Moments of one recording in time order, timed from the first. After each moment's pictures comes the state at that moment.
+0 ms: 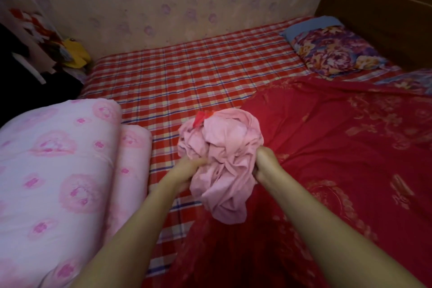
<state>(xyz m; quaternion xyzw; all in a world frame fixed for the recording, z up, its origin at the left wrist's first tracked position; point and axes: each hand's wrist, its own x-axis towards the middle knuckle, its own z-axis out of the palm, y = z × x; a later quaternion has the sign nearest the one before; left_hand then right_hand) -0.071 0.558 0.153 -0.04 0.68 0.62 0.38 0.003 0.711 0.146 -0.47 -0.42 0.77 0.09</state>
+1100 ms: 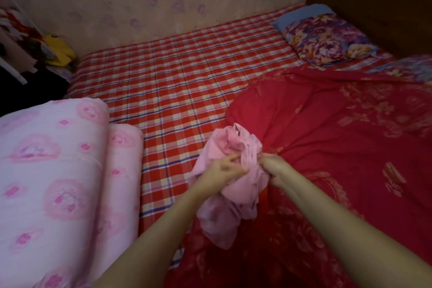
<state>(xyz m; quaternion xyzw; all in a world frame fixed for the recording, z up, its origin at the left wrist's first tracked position) -0.038 0.607 0.115 0.26 0.75 0.49 0.37 0.030 0.754 0.099 -0.40 -0.50 0.76 -0.04</state>
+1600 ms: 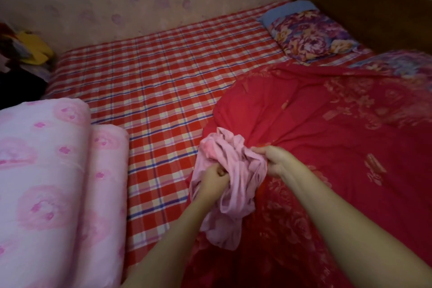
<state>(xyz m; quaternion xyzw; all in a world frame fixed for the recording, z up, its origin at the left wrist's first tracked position) -0.012 0.619 0.086 0.17 0.85 0.43 0.26 0.035 0.786 0.104 -0.49 -0.38 0.79 -0.04</state>
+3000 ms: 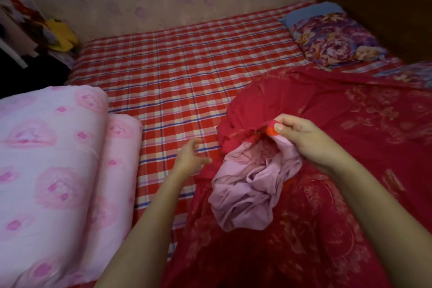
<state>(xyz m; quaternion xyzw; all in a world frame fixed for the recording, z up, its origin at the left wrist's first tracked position) -0.090 0.583 0.100 0.10 0.85 0.43 0.28 0.059 0.800 0.193 -0.11 -0.72 0.68 0.05</state>
